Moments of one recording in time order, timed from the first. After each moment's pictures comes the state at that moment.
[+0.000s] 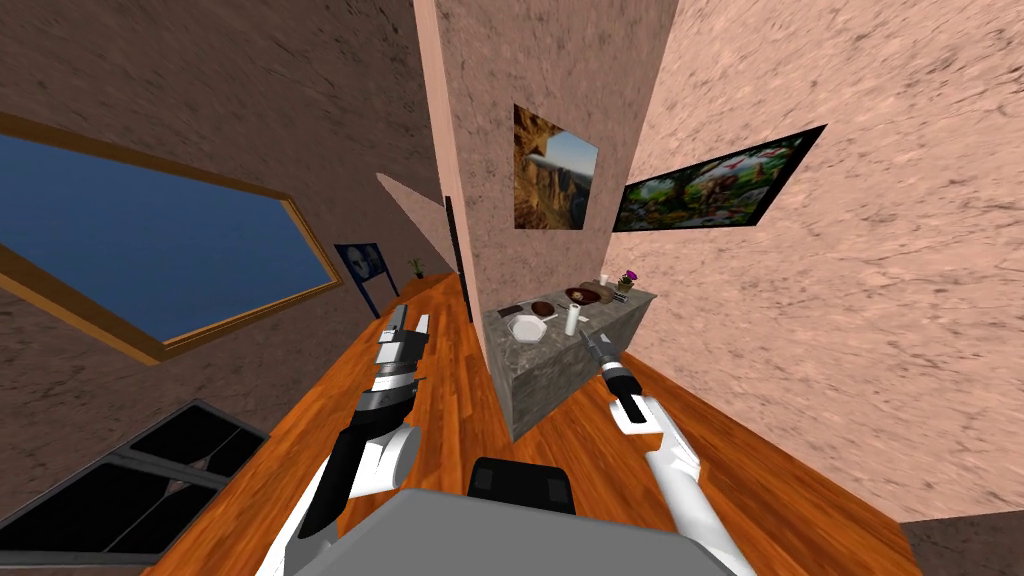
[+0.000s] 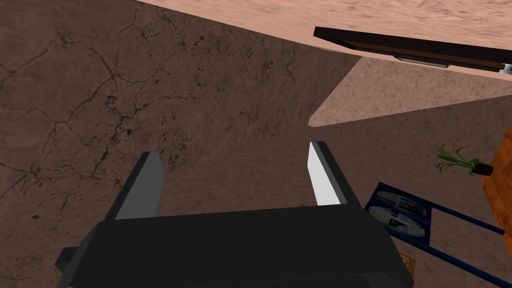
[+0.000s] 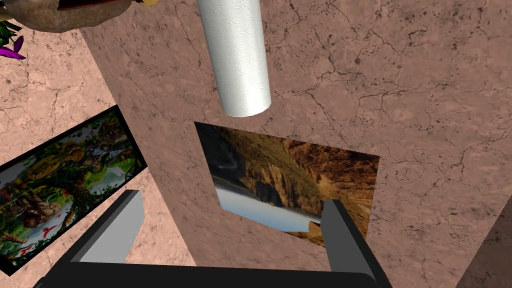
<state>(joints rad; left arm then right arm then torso) 0.53 0.01 0.06 -2.38 0.07 -0.36 0.01 -0.03 -0.16 -0.21 -1.45 0.67 -0.32 0.54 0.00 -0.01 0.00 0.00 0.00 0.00</state>
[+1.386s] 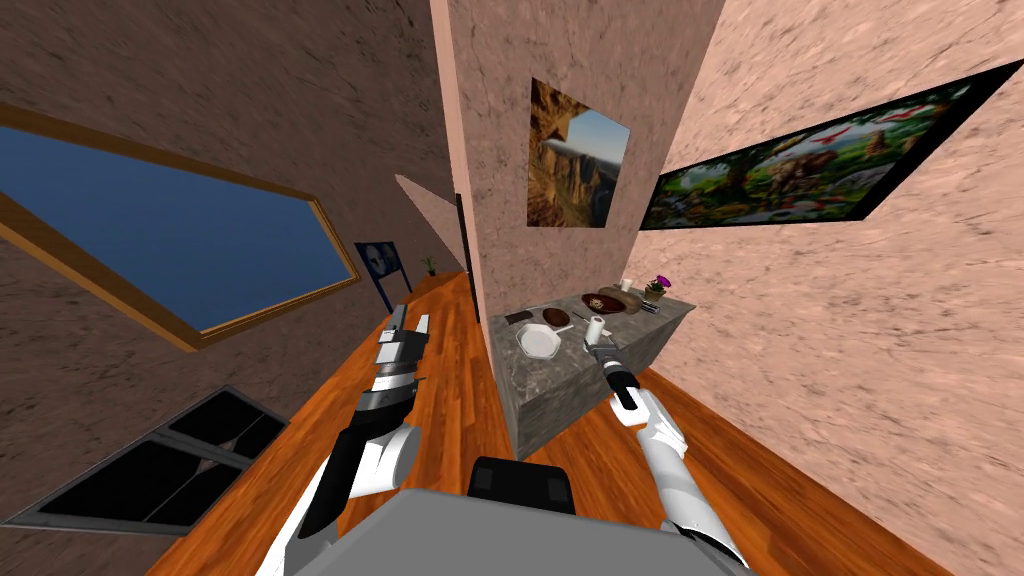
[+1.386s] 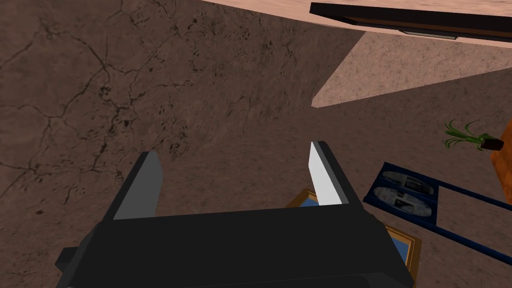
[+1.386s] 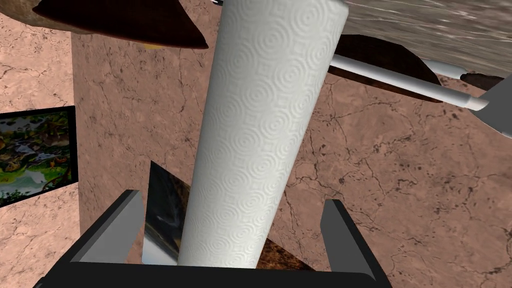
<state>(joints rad) 0.53 0.01 0.06 -2.38 0.07 -0.36 0.01 -0.20 -0.15 -0.38 -1.14 0.88 -0.31 0.84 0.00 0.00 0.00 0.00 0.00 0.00</state>
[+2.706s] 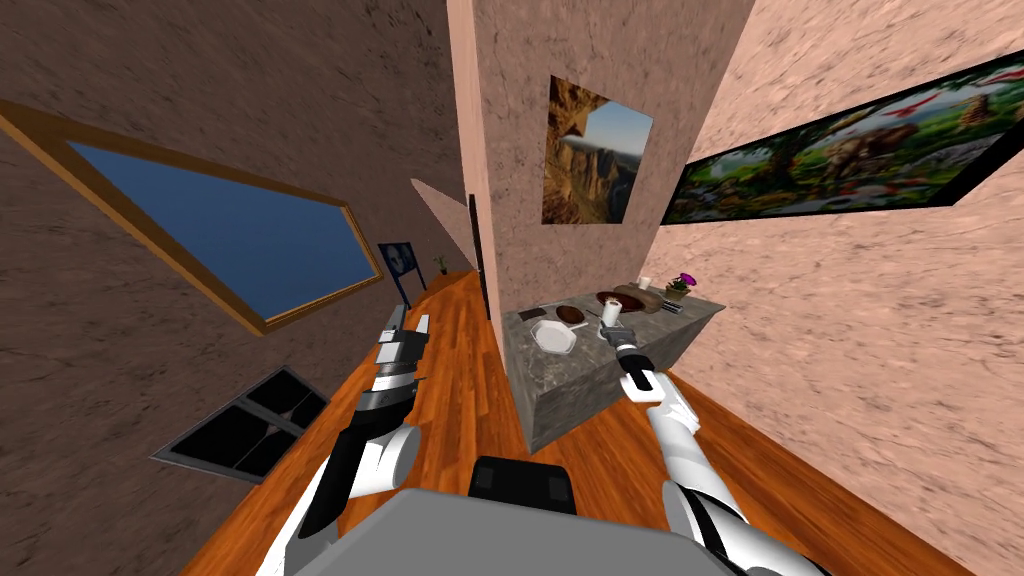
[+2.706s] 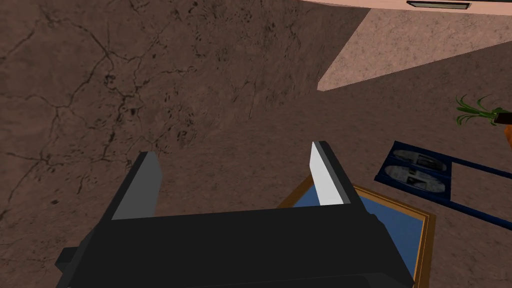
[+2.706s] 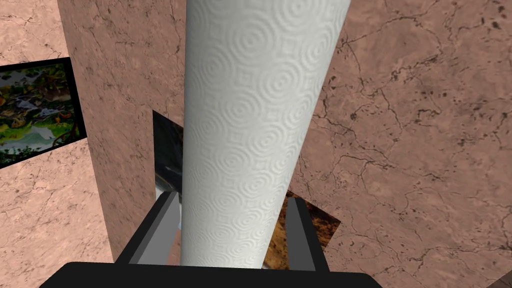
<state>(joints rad) 0.53 0.01 0.06 -2.38 0.07 -0.36 0.01 -0.32 -0.25 -0.46 -1.12 0.75 -0.37 0.87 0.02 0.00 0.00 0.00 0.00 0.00</state>
